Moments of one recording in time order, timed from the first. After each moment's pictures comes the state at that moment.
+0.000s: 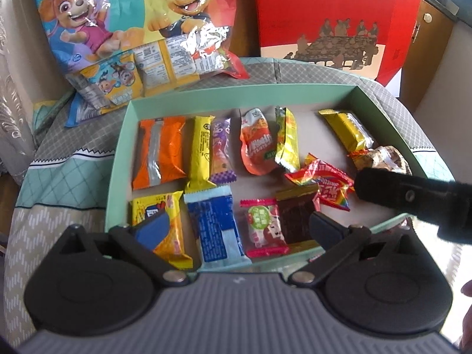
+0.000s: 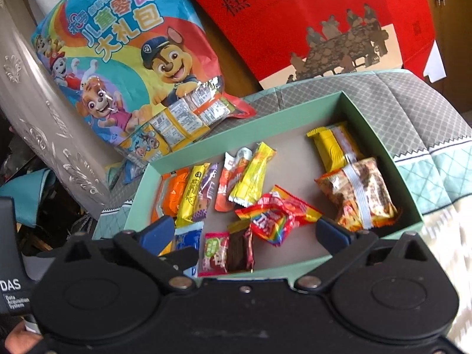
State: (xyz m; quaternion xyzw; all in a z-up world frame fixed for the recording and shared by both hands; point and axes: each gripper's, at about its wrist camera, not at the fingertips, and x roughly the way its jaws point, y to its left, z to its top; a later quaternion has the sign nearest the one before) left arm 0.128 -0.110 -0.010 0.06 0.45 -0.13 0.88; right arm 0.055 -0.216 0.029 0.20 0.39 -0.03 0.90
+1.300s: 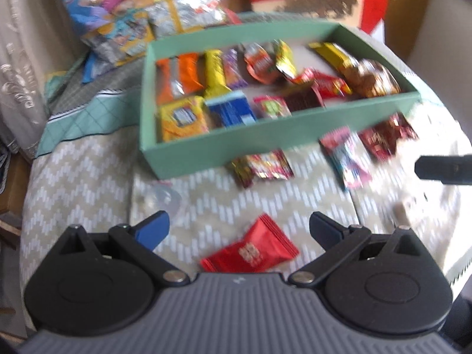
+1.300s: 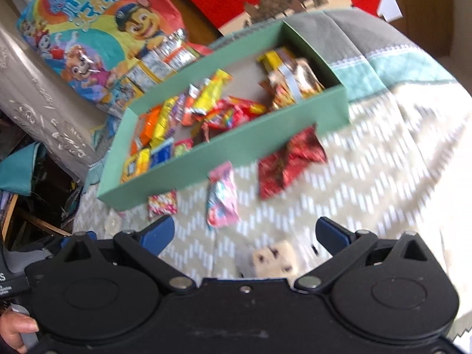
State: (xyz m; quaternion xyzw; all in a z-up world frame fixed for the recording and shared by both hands) left arm 0.032 -0.058 -0.037 0.12 0.49 -0.16 0.85; right arm -0.054 -0.229 -0.002 0.24 0.46 -0.06 0.85
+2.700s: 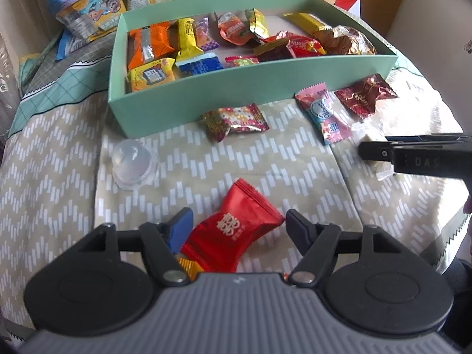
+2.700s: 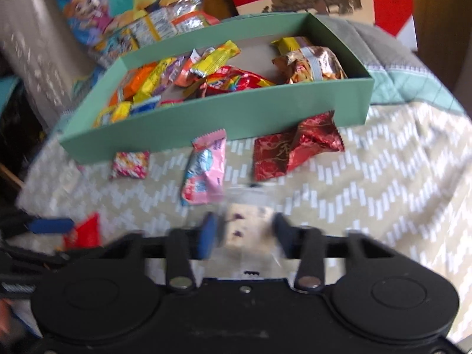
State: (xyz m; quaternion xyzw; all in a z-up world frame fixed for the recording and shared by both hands) left arm 0.011 -0.053 -0.062 0.11 0.52 -0.20 0.83; right arm -0.038 -0.184 -0.043 0.09 0.47 -0.07 0.87
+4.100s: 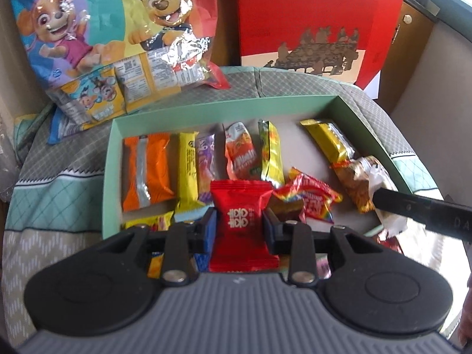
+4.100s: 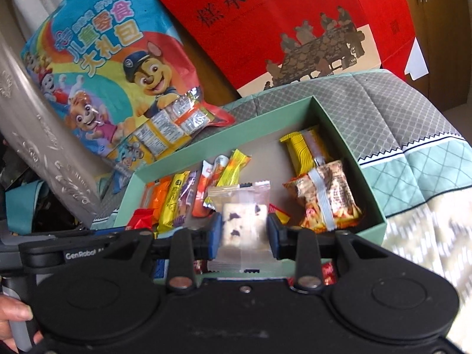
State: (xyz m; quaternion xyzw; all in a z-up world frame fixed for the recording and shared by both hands) left arm 0.151 -0.108 0.000 0.06 0.46 -0.18 0.87; right arm 0.050 -0.247 0.029 0.21 0.38 -0.06 0.90
